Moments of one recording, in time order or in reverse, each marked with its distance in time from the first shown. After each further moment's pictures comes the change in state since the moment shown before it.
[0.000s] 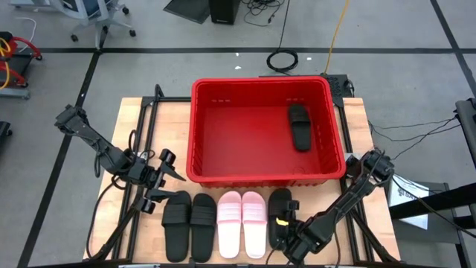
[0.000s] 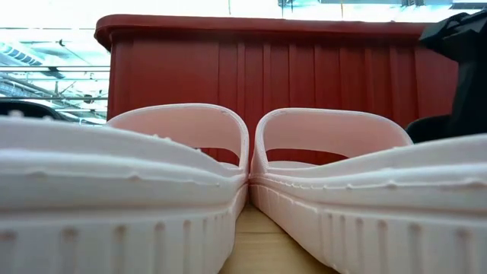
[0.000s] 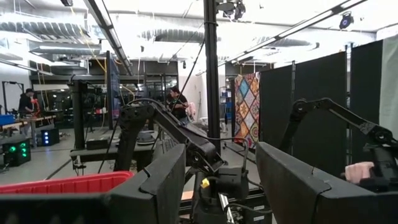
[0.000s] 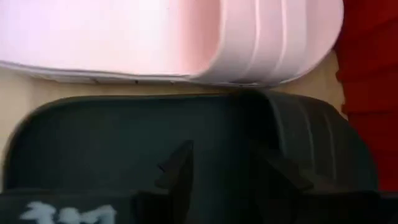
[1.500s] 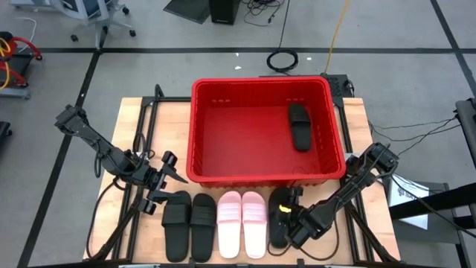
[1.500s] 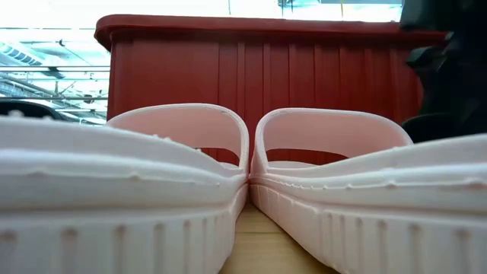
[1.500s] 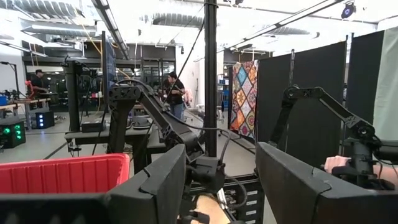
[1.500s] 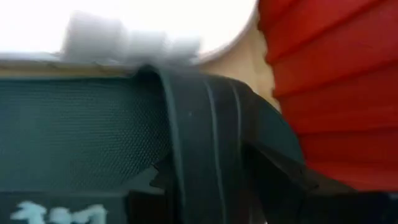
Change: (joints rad) left arm 0.000 0.000 0.000 -0.067 0.000 -0.057; right arm -0.061 -0.090 -0.187 -0.006 0.086 0.013
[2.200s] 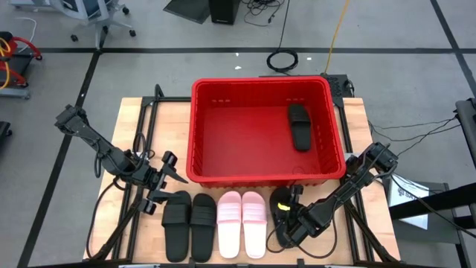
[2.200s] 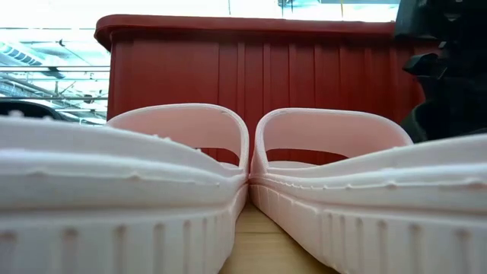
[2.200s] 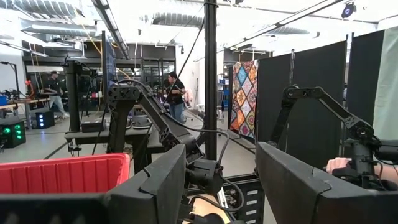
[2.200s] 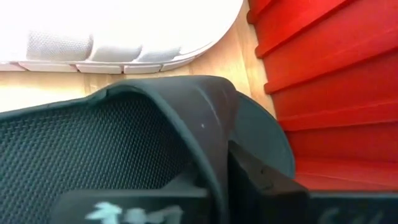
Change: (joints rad) left arm 0.000 0.000 0.000 -0.001 0.000 0.000; right arm -0.014 0.001 -0.020 0.053 -0.003 0.022
